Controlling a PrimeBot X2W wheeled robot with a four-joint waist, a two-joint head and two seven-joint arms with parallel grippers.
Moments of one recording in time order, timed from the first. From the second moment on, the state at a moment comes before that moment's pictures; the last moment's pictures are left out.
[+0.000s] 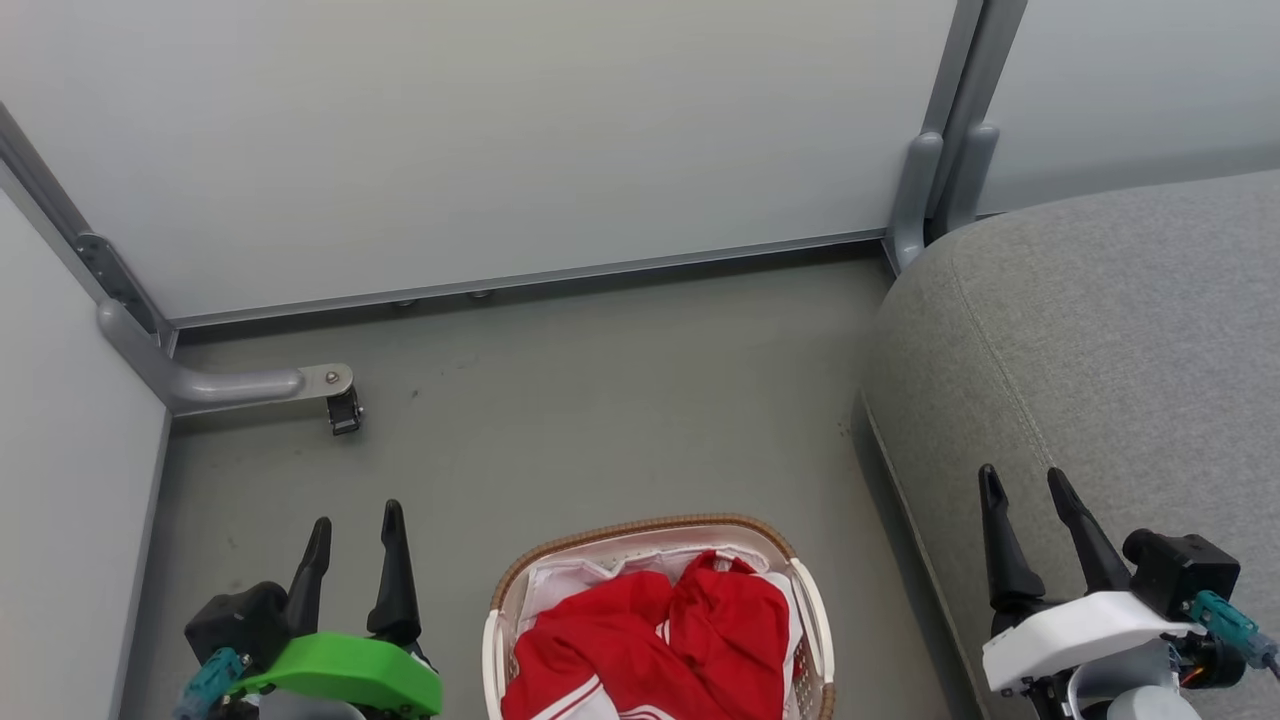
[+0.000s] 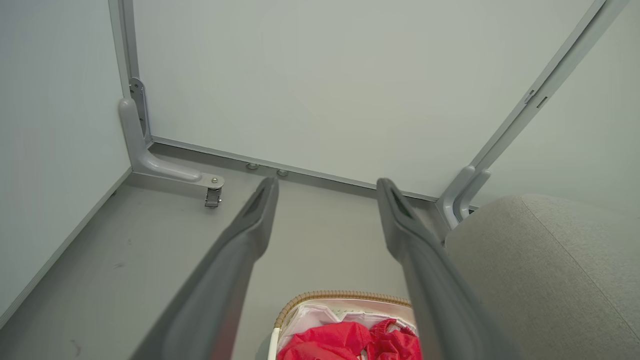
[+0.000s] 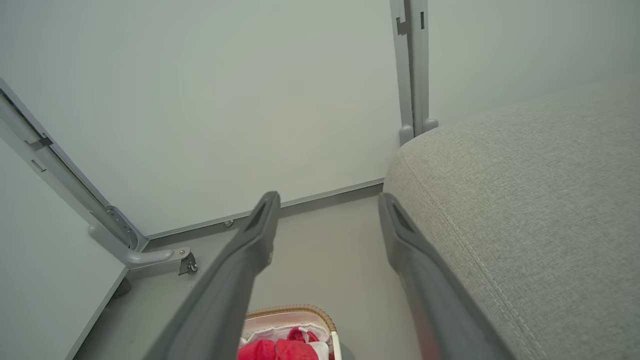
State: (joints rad) left arm -0.03 0.04 -0.09 0.29 -0.44 -0.07 -0.21; right arm -0.02 -0.04 0.00 0.17 0.35 0.13 -0.21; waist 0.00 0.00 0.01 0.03
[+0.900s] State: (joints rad) left arm -0.03 0.05 -0.12 0.30 -0.27 -0.06 -0.26; right arm -0.01 -0.05 0.02 0.17 0.14 0.13 -0.26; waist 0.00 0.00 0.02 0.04
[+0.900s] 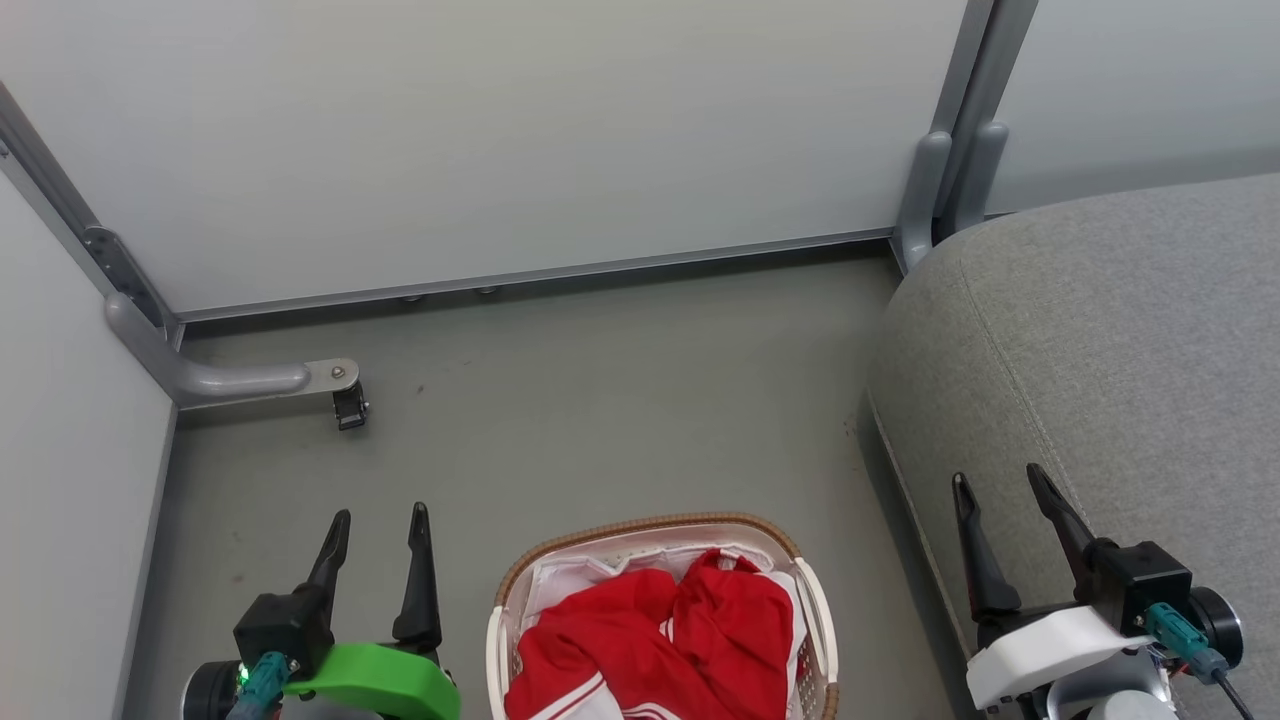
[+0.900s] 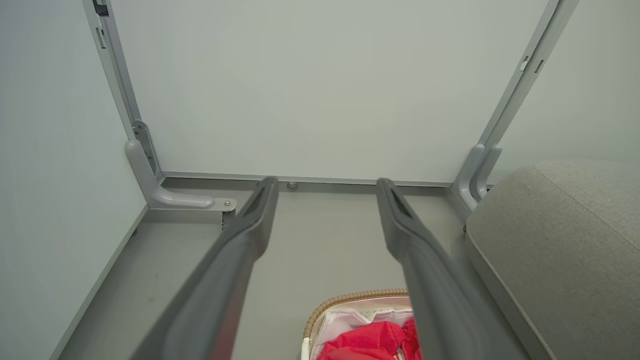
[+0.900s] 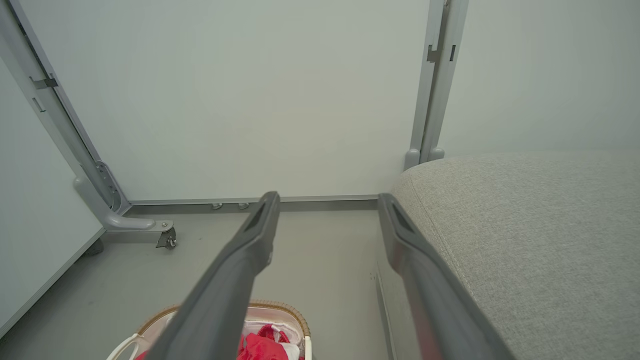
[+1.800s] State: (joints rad) left arm -0.03 0.05 -0.14 0.31 -0.25 -0.06 -0.26; right arm -0.01 -0.05 0.02 0.16 0.13 0.13 -0.26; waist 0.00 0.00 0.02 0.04
